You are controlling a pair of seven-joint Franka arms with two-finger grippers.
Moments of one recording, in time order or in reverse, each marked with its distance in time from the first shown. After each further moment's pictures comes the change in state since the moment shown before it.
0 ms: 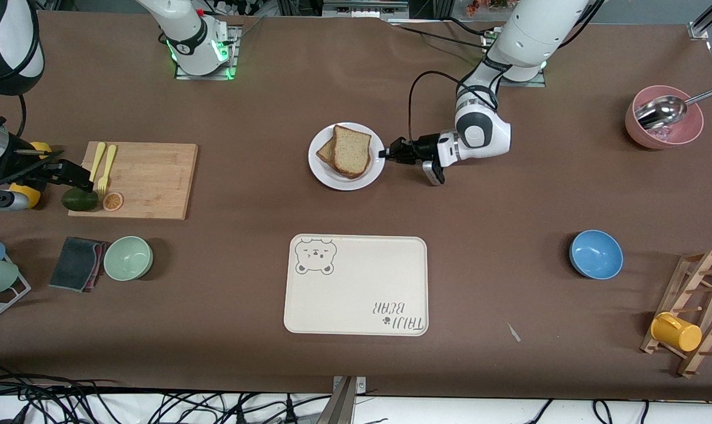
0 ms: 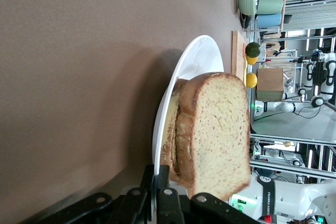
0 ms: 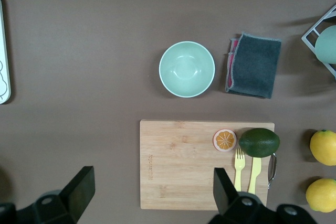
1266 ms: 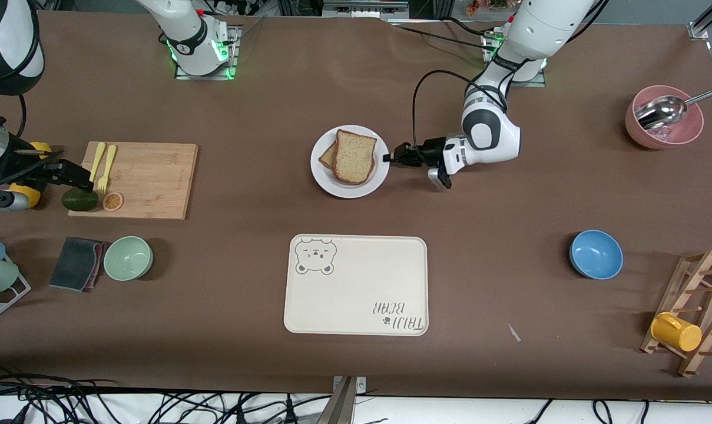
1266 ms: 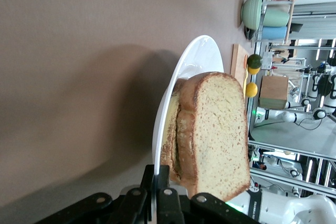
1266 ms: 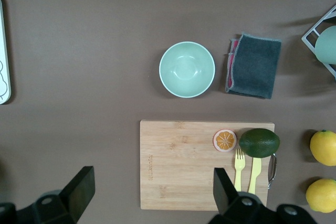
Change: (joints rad) left arm 0.016 -0.082 0.034 0.017 0.123 0.015 -0.222; right arm 0.000 0.000 0.000 0.000 0.000 0.000 0.000
